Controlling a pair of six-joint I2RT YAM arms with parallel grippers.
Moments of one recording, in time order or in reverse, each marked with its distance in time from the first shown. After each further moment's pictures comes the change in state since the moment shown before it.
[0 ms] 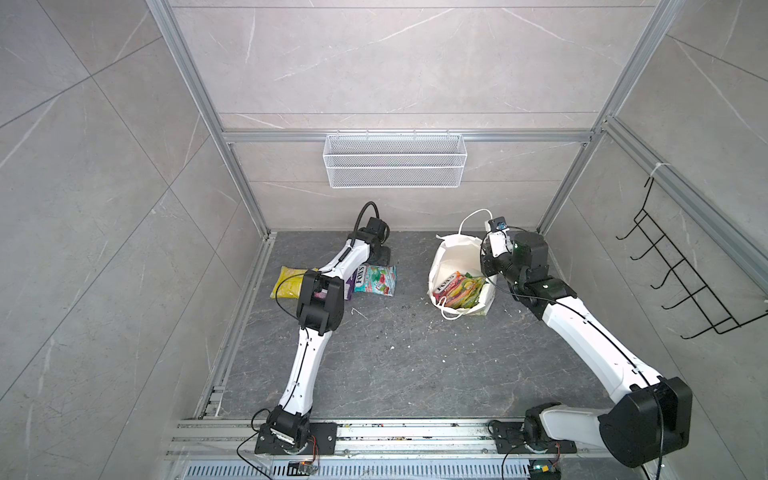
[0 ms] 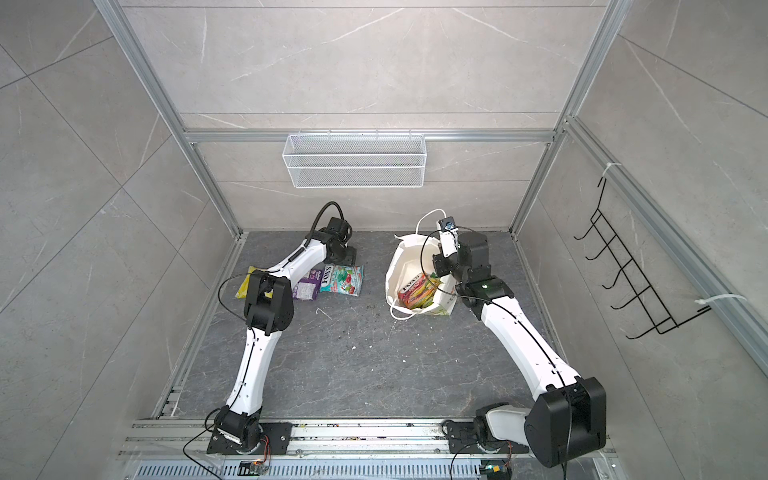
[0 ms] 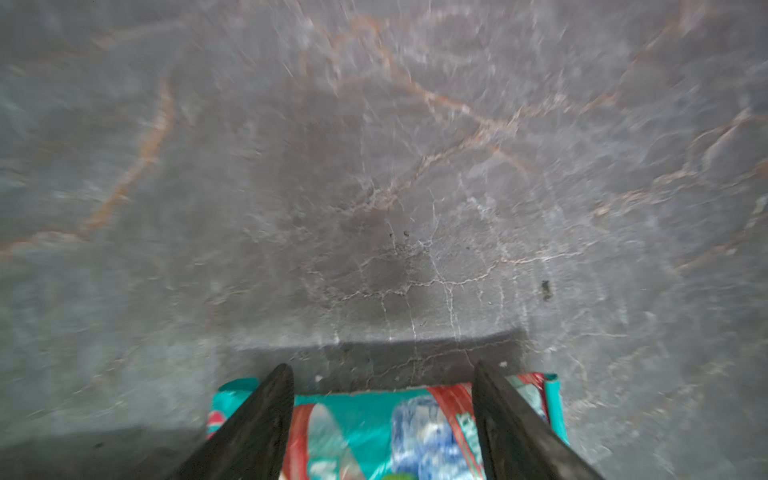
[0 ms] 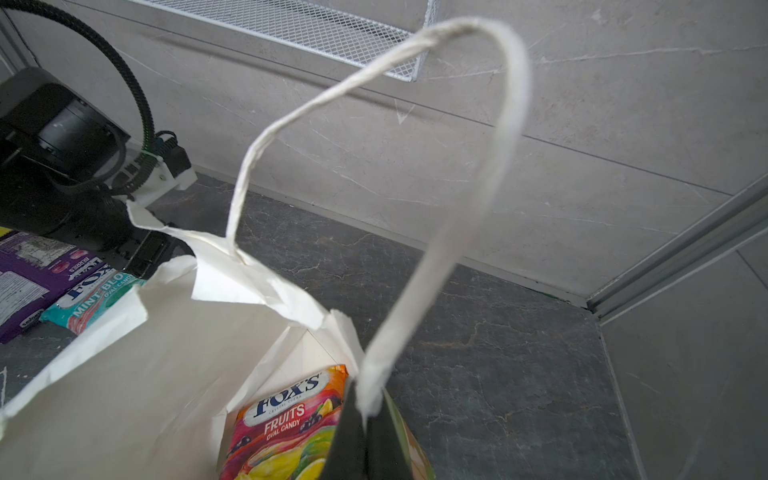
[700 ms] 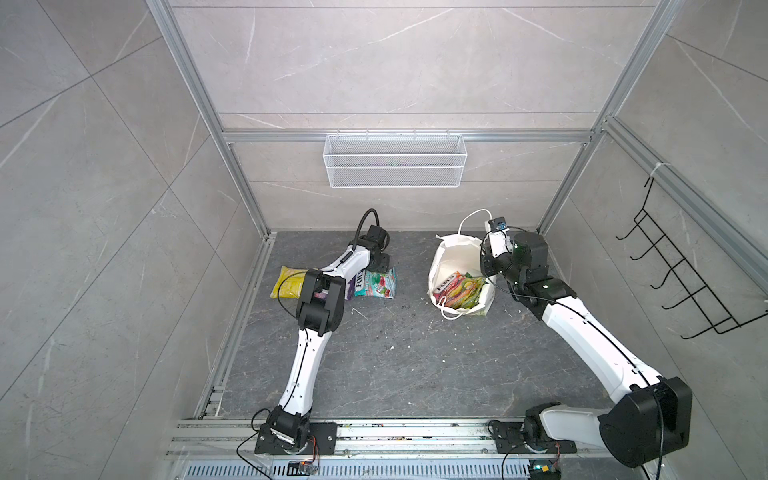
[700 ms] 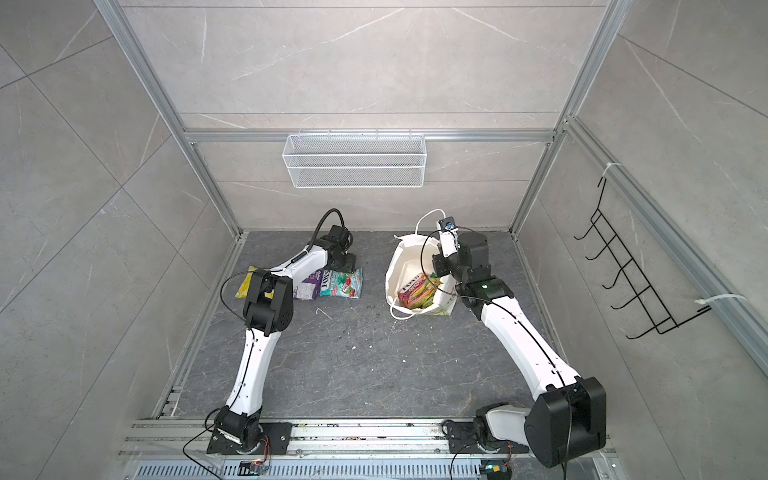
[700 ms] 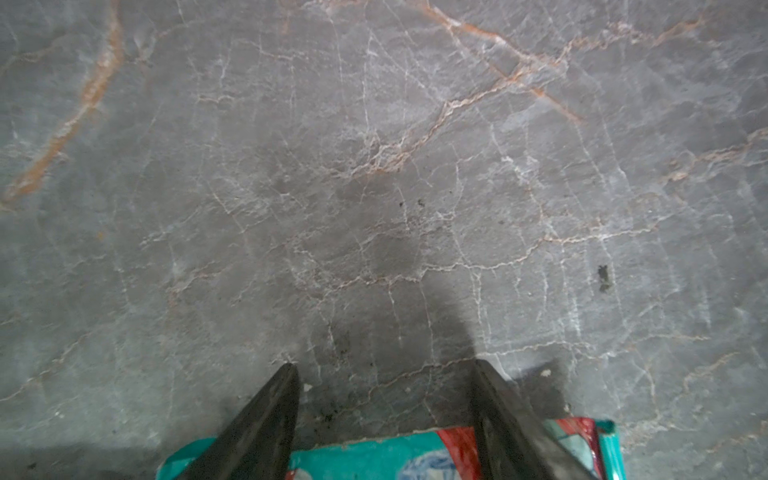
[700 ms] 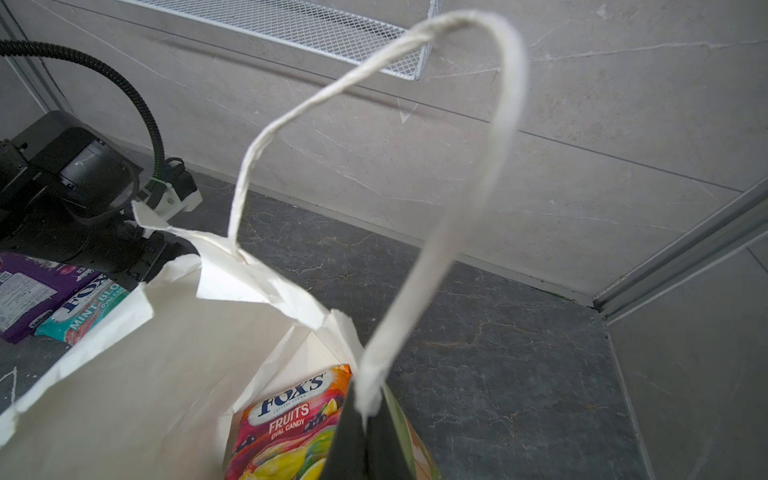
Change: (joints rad) left arm -0.002 -0.044 -0.159 0.107 -0.026 -0.004; right arm 0.000 0.000 -0.001 0.000 -0.009 0.014
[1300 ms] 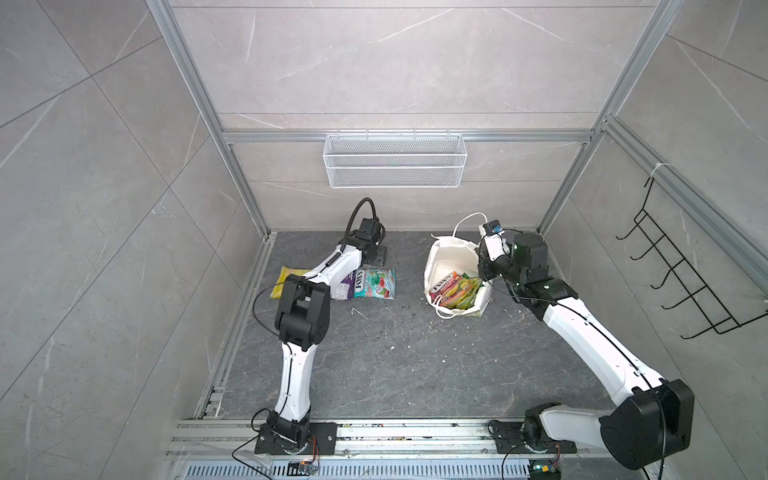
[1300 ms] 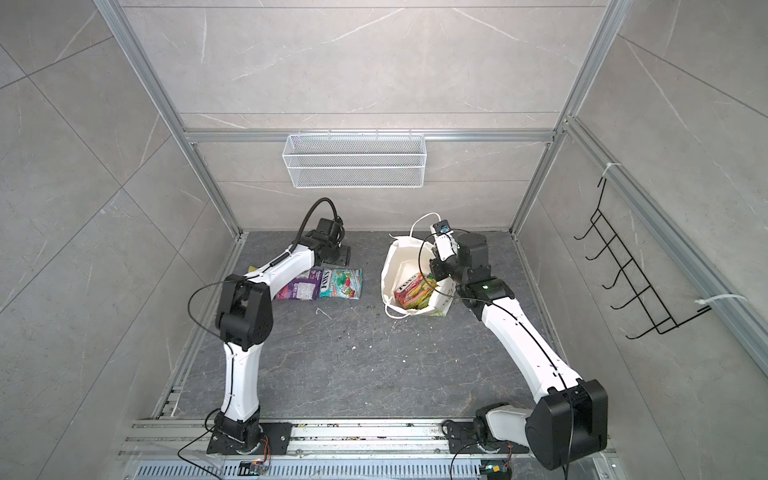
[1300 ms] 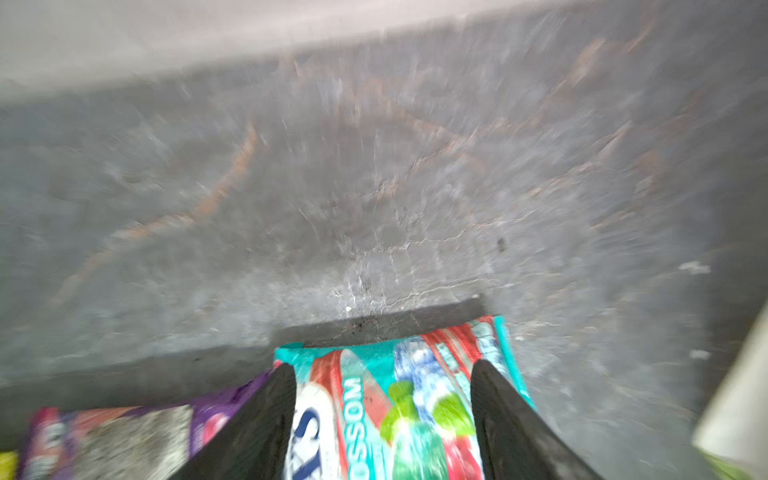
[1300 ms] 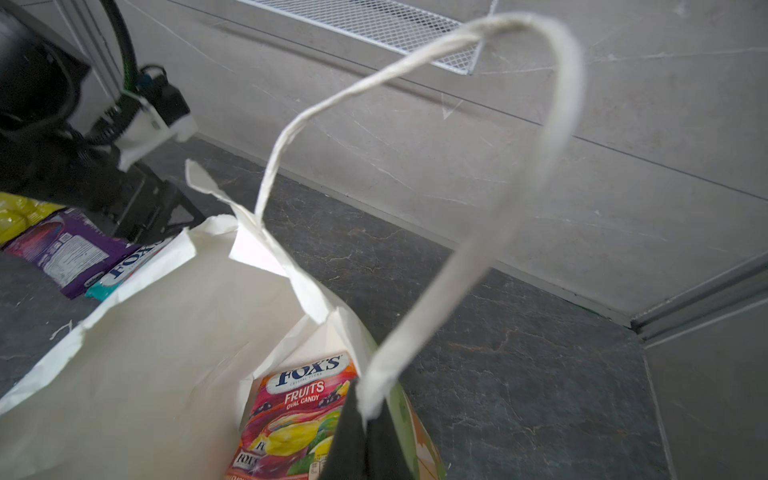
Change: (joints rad) left arm -0.018 -0.370 -0.298 0.156 -0.014 0.043; right arm 0.016 -0.017 0.005 -0.063 -0.105 -0.071
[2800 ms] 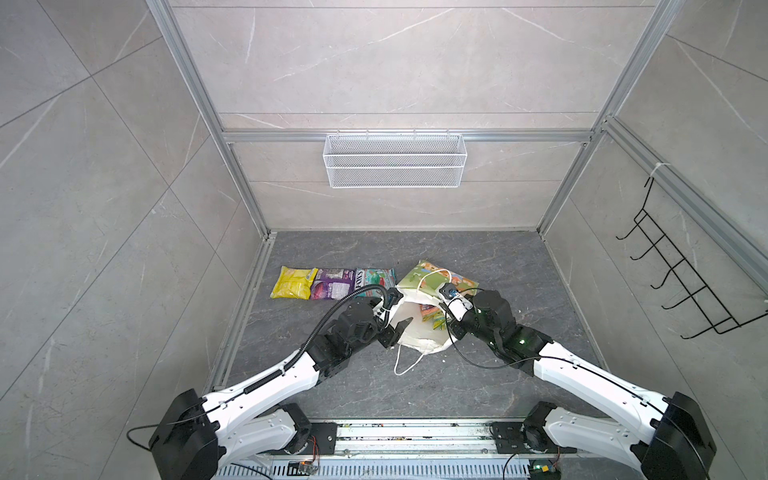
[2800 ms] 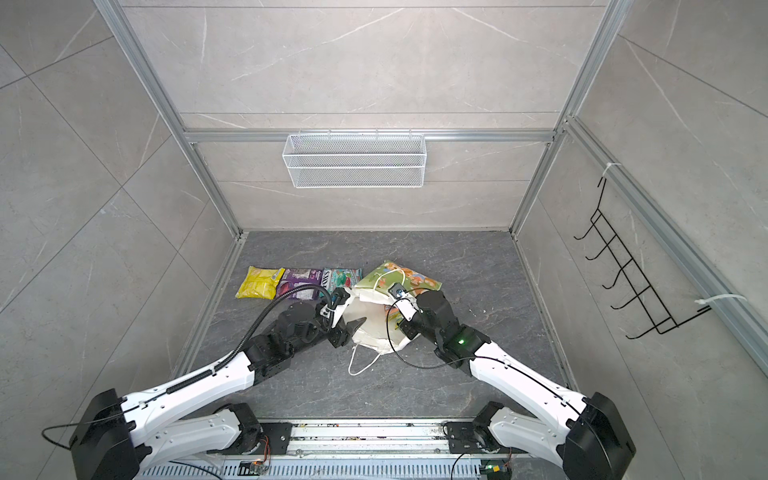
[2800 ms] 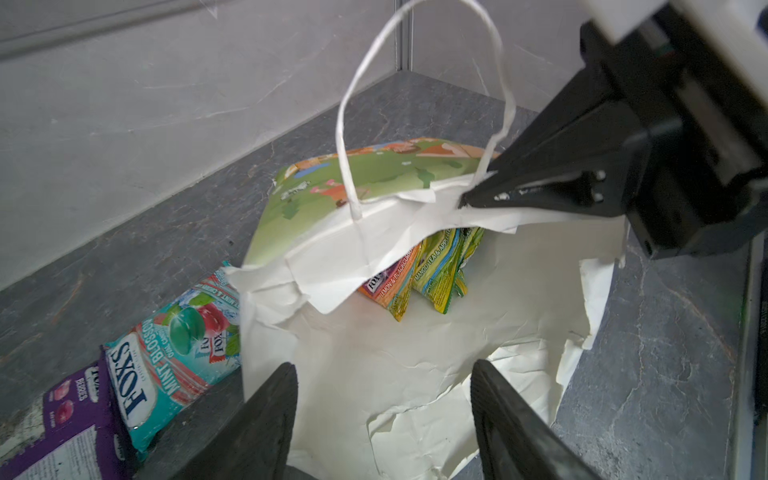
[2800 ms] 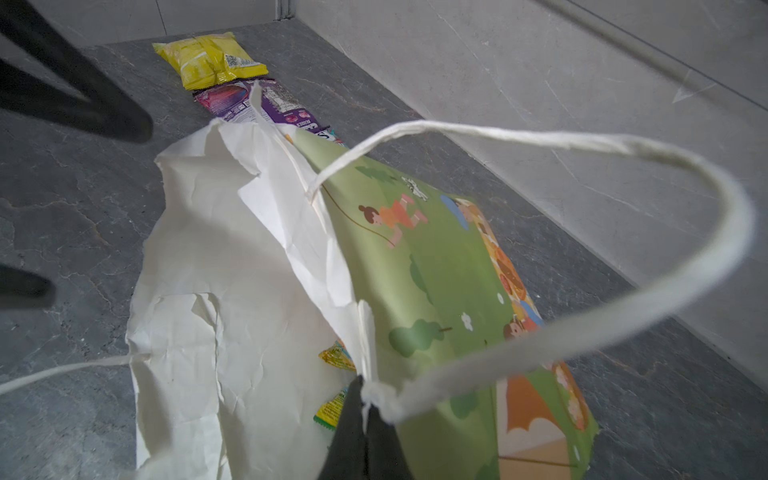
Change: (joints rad) left arm -0.439 -0.964 -1.104 0.592 0.114 0.208; right arm 0.422 -0.184 -0.397 0.138 0.168 -0.026
